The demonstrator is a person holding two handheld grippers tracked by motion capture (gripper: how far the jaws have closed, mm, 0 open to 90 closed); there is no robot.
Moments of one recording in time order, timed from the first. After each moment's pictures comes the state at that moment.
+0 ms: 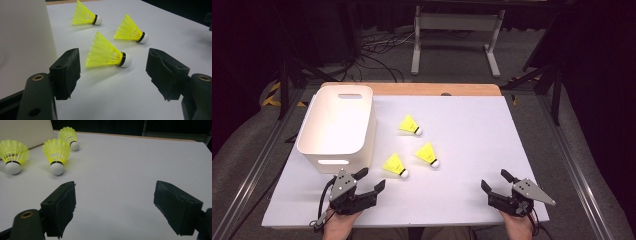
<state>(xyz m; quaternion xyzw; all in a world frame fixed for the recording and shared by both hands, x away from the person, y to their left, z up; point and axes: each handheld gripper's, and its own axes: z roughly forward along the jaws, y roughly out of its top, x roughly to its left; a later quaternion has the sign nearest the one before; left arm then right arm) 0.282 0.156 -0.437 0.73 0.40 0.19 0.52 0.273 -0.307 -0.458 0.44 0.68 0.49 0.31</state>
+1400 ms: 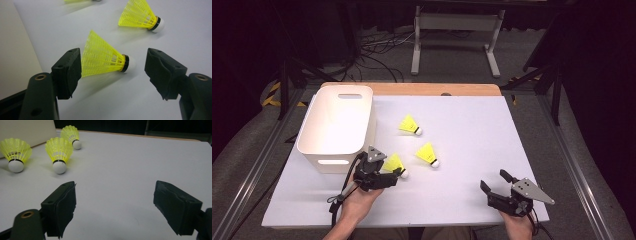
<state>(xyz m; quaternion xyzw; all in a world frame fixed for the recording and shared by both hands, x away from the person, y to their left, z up) 0.336 0.101 -0.405 0.80 0.45 0.14 0.36 0.274 -0.306 -0.458 0.43 0.69 0.49 0.31</state>
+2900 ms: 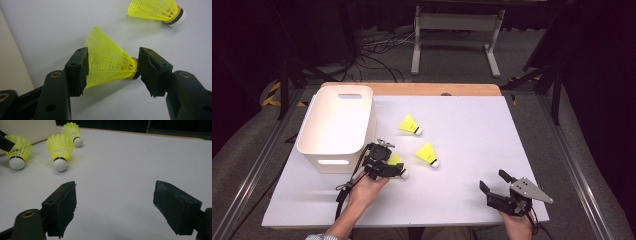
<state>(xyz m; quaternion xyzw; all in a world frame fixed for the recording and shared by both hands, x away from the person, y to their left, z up) 0.374 0.088 -0.414 0.82 0.48 0.08 0.30 0.275 -0.304 -0.458 0.43 0.70 0.49 0.30</state>
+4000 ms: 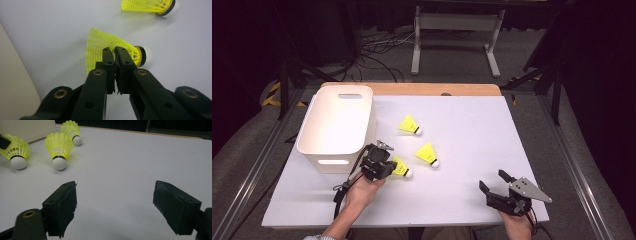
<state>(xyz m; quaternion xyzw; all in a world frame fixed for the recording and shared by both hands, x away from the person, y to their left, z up) 0.370 0.094 -0.413 0.84 0.44 0.08 0.30 0.275 -0.304 -0.458 0.43 0.70 0.48 0.30</state>
